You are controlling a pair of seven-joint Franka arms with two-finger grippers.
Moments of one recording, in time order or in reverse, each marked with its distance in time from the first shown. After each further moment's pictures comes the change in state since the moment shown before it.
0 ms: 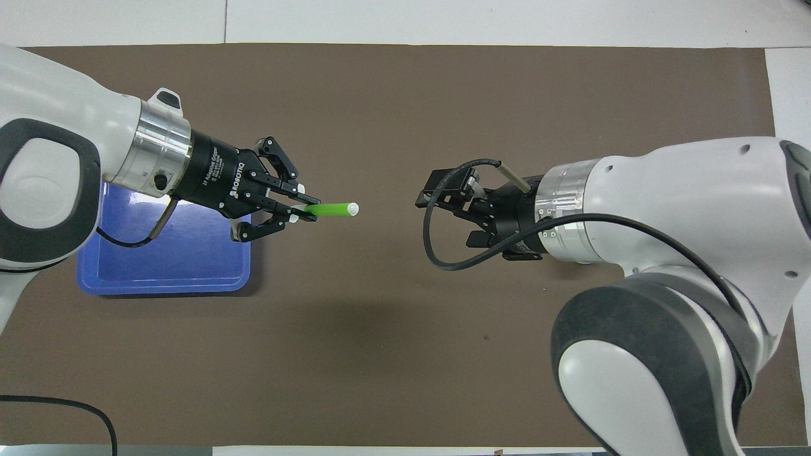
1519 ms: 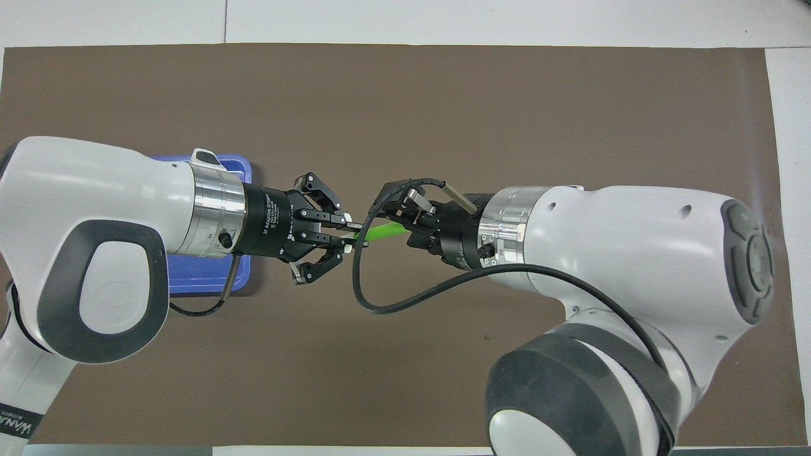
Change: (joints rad) left arm -0.147 -0.169 -0.001 -0.224 -0.057 0.274 -0.223; right arm 0.109 -0.003 -0.001 -0.018 0.000 0.161 0.073
